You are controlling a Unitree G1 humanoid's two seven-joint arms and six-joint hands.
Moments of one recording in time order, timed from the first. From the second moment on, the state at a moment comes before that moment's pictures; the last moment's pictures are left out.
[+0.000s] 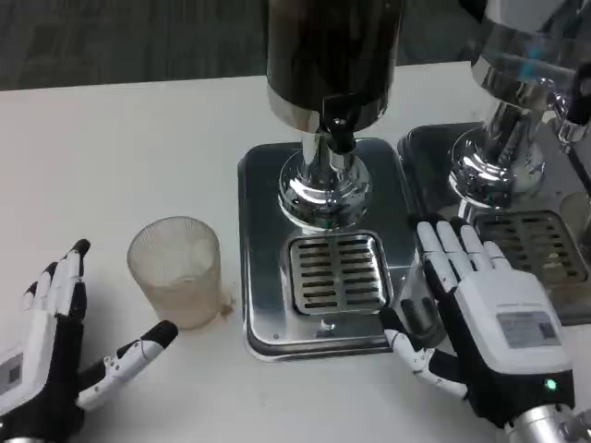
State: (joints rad) left arm 0.09 0.42 -0.07 0.59 0.59 -0.46 0.55; right arm 0.18 -0.36 0.37 -0.03 -0.99 0.02 -0.39
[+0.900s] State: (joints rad) left arm -0.17 0.41 -0.20 0.94 0.57 -0.60 0.58; right arm 0.21 -0.32 0.38 -0.05 -1.02 0.05 -0.40
